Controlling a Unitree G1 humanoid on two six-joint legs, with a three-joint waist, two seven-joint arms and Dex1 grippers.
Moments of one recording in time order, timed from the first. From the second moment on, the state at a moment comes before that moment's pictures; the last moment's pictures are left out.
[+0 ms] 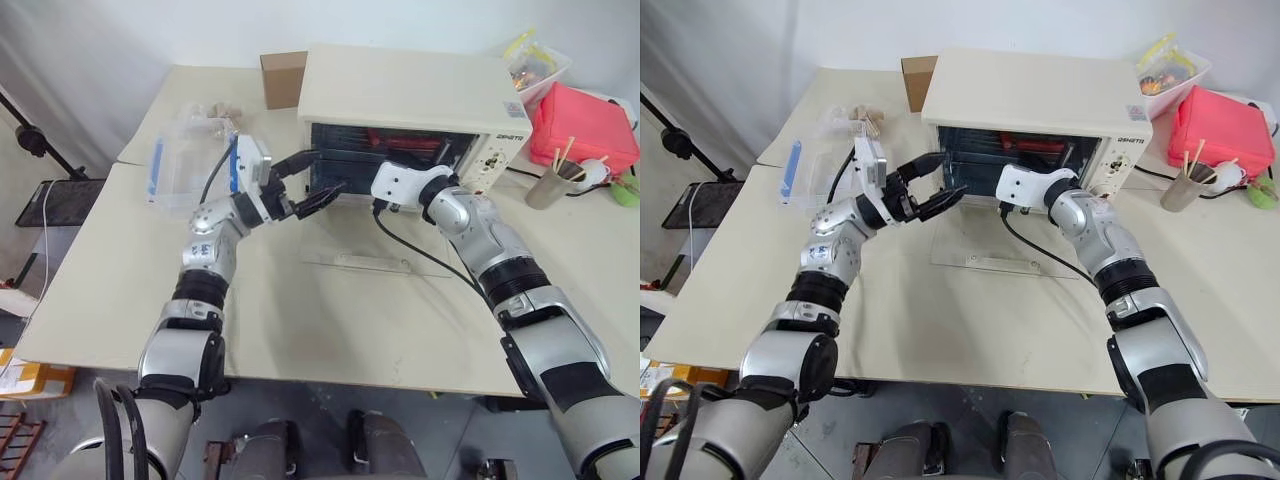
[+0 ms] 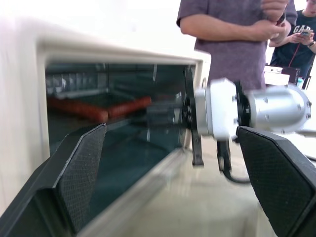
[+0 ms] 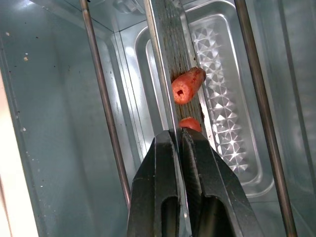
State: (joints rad) left arm -1.03 0.23 0.13 0.86 -0.38 -0.13 -1.04; right arm -1.03 -0.47 0.32 0.78 -0.60 -0.26 0.13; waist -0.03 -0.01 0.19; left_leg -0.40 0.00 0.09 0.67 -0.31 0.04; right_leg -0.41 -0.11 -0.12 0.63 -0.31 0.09
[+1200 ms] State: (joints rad) left arm -0.92 0.42 0.22 0.65 -0.52 0.74 -1.03; right arm -0.20 -0.69 0.13 -0.42 -0.54 -0.10 0.52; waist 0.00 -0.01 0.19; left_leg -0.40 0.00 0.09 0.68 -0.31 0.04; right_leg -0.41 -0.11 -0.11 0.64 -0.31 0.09
